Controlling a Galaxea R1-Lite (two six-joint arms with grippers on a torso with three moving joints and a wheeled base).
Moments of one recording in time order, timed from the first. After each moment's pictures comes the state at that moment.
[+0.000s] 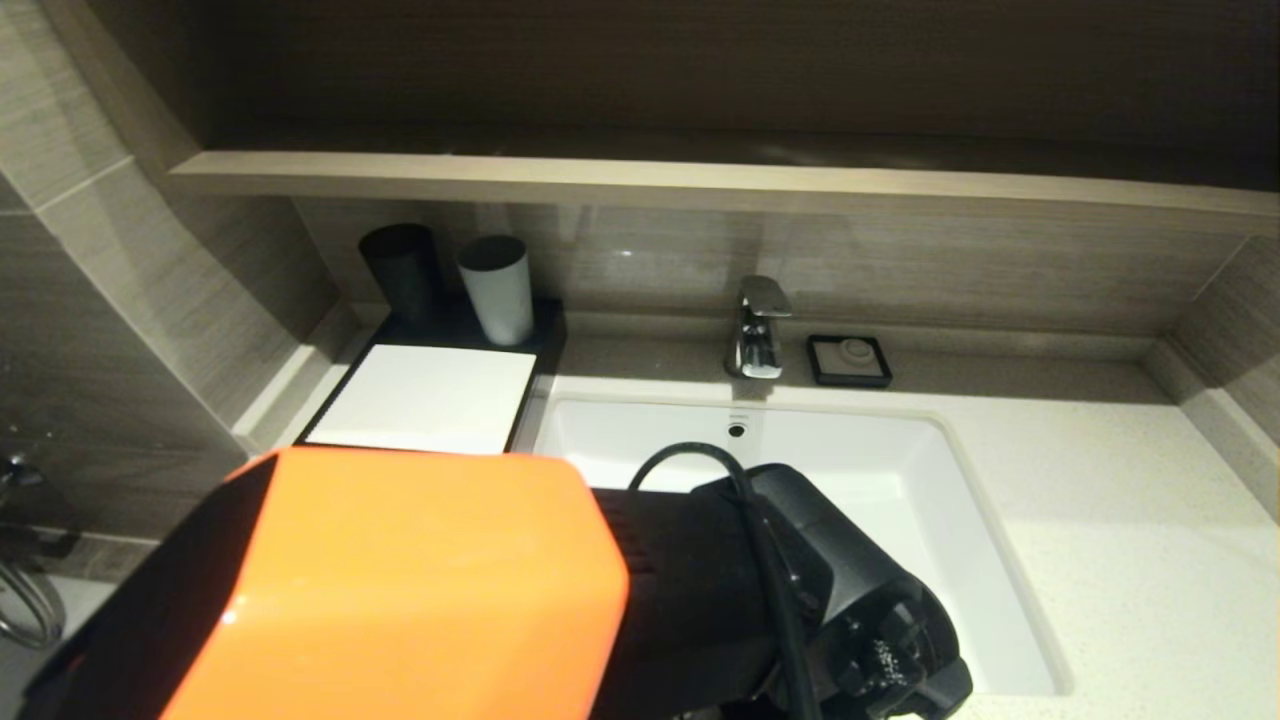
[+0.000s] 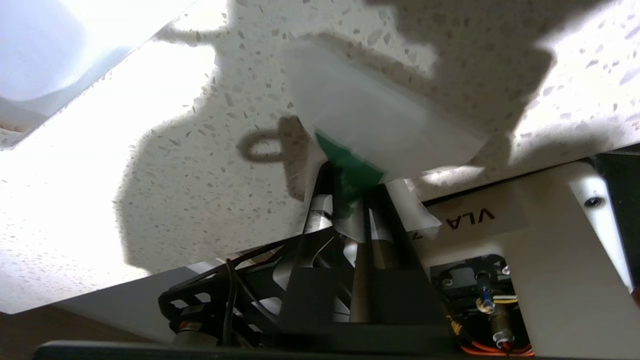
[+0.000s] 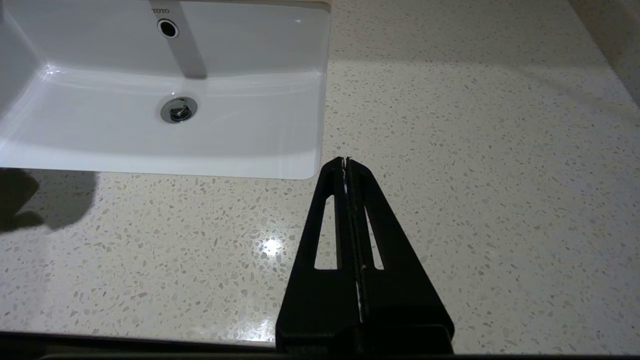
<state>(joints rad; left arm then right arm) -1.17 2.26 -1.87 1.17 0.19 -0.51 0.00 0.00 0.00 0.01 -0.01 0.00</state>
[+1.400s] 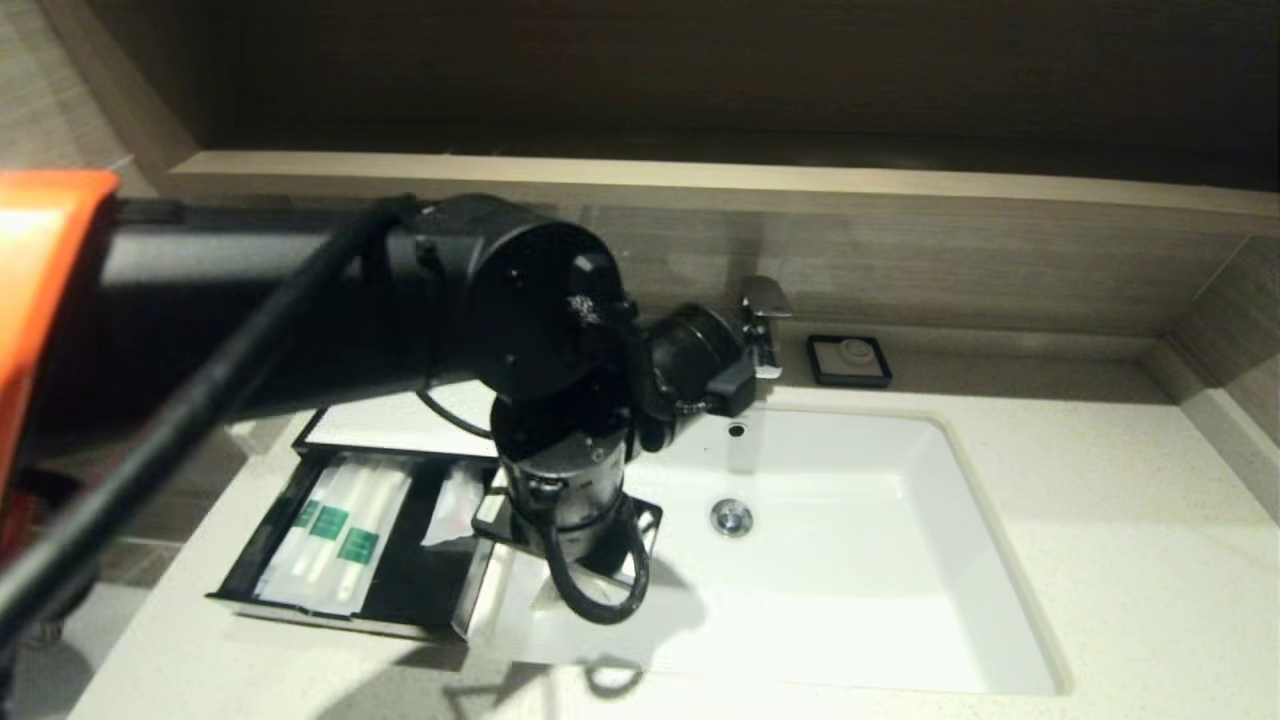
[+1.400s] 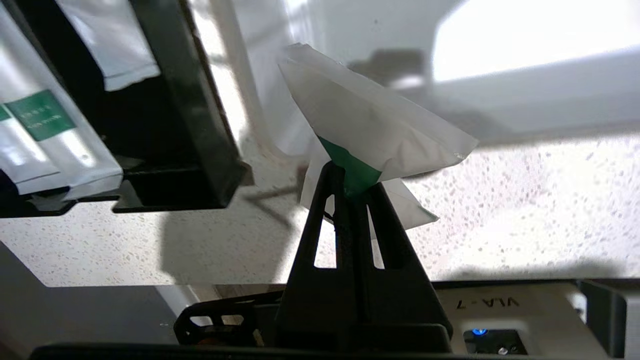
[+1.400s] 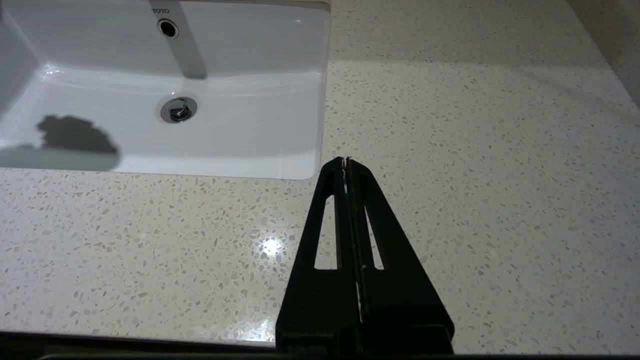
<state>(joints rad) -0.88 2.03 -1.91 1.19 0.33 -0.53 0.00 0.00 0.00 0.01 -0.01 0.00</state>
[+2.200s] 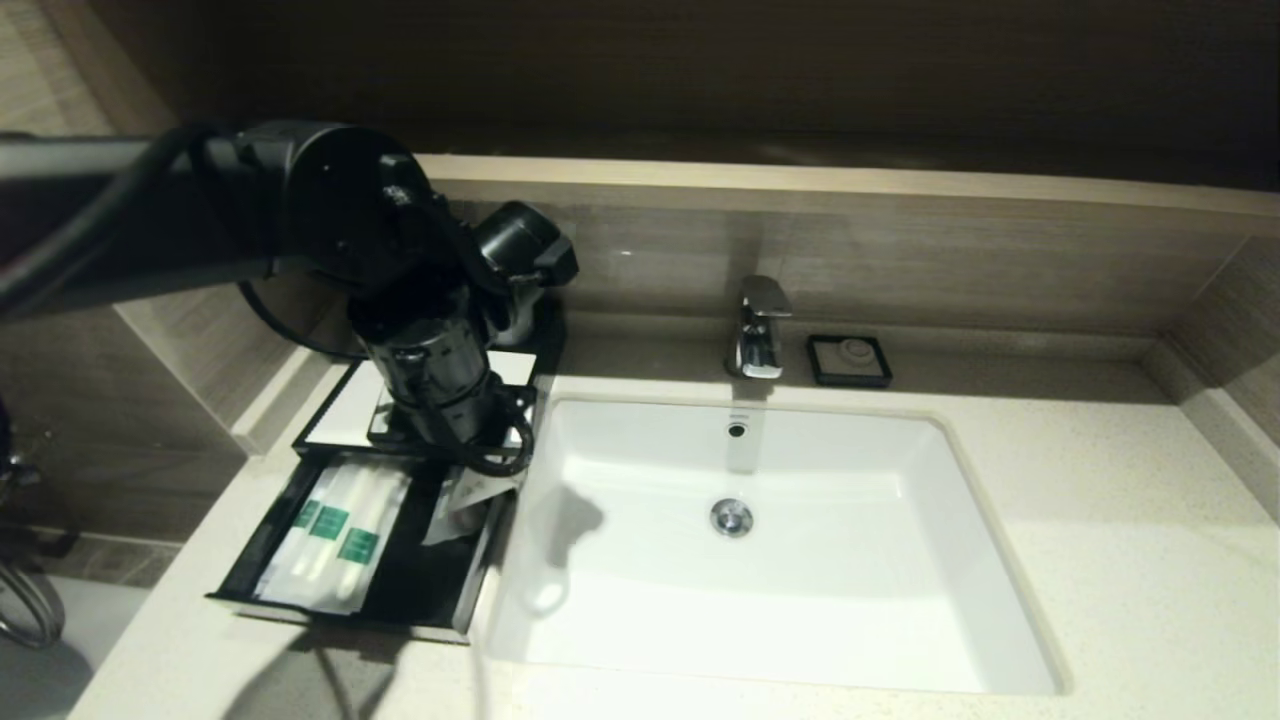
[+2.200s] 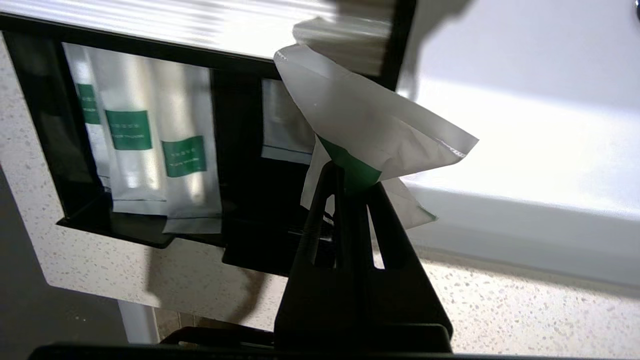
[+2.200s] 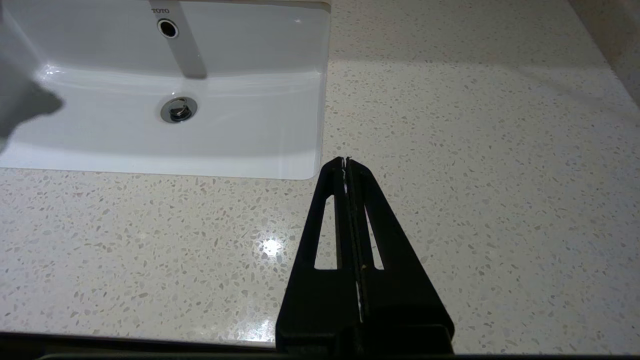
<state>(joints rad) -0.58 1.98 -1.92 1.11 0.33 -0.52 0.00 0.00 0.00 0.01 -0.01 0.00</state>
